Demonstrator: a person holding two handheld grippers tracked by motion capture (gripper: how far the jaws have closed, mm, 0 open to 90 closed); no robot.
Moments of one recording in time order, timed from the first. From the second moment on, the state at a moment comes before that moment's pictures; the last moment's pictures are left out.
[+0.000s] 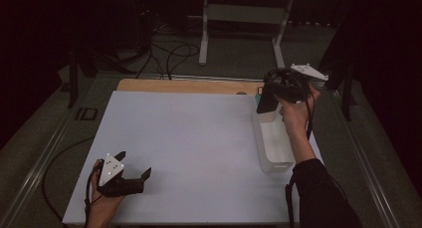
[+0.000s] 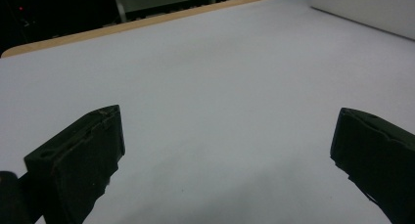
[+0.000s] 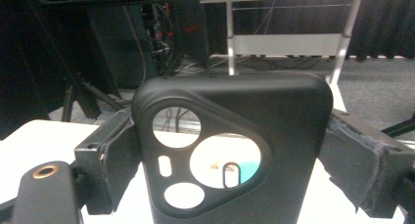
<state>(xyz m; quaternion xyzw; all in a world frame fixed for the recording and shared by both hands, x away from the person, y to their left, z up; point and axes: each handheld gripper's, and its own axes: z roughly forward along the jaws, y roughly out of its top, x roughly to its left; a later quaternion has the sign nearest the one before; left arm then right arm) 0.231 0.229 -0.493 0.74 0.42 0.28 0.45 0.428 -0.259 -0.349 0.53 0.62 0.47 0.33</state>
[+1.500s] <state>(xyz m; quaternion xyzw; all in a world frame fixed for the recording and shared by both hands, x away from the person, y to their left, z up) 0.230 0.231 -0.493 0.73 0.42 0.28 0.46 0.475 -0.255 -0.419 0.59 0.64 0.37 0.33</state>
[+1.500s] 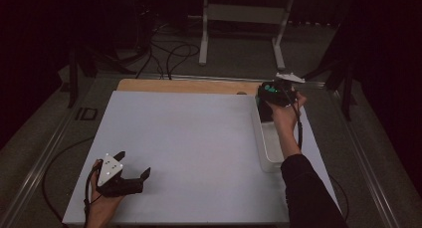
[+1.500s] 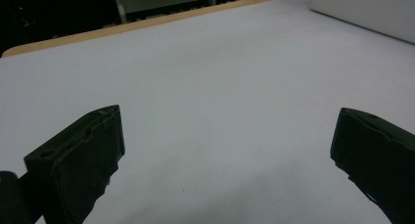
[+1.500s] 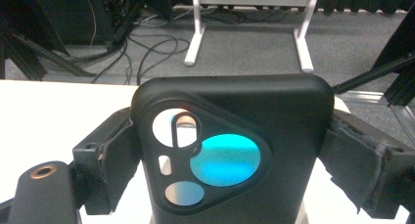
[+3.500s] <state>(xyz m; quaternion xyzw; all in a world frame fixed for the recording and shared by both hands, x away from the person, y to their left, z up) 0.230 0.230 -0.493 0.73 0.42 0.27 0.46 0.428 -0.245 -0.409 0.49 0.72 0.42 0.26</state>
